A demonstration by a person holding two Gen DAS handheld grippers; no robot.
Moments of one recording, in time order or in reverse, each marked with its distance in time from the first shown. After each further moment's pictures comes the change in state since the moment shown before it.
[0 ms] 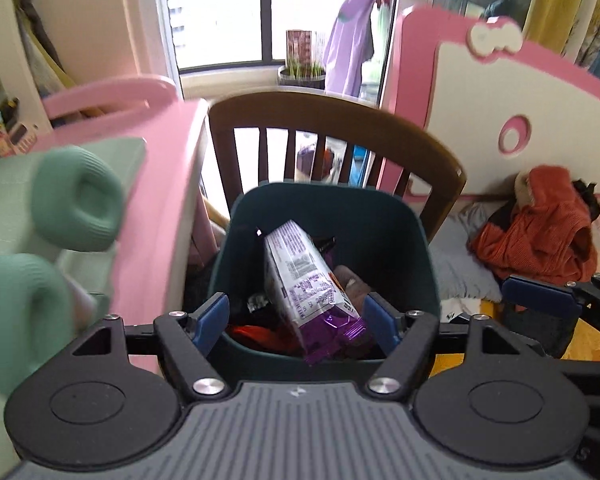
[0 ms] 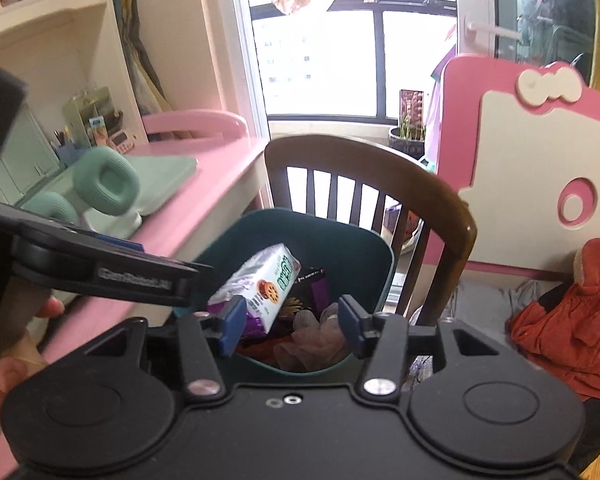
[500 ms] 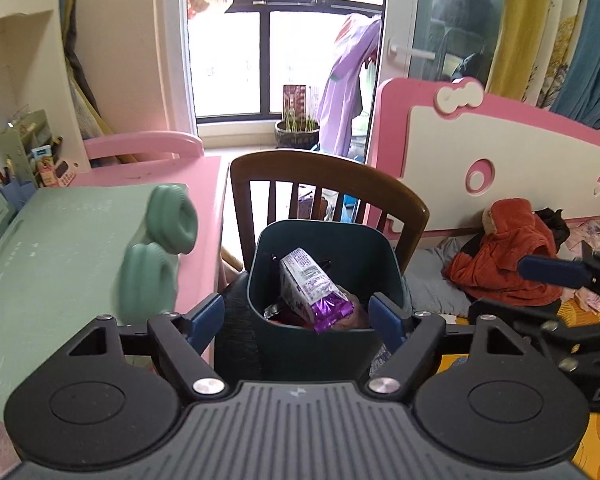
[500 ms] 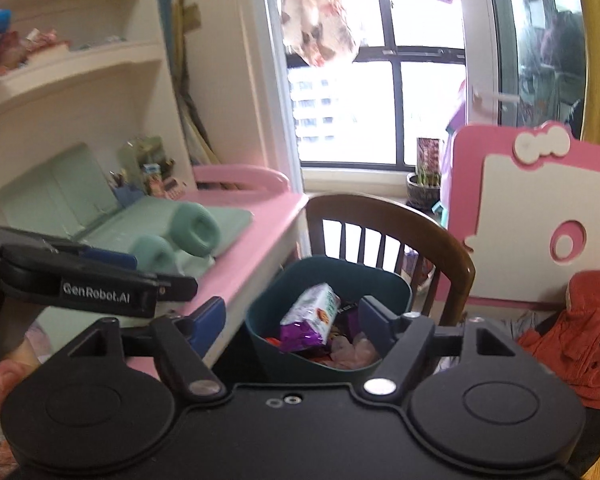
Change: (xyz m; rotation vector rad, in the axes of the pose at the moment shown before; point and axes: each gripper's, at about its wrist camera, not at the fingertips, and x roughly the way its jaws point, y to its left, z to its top) left arm -0.141 0.020 -0.041 0.006 -0.156 -0.023; right arm -0.124 0.046 0.002 -0.034 -0.142 0.073
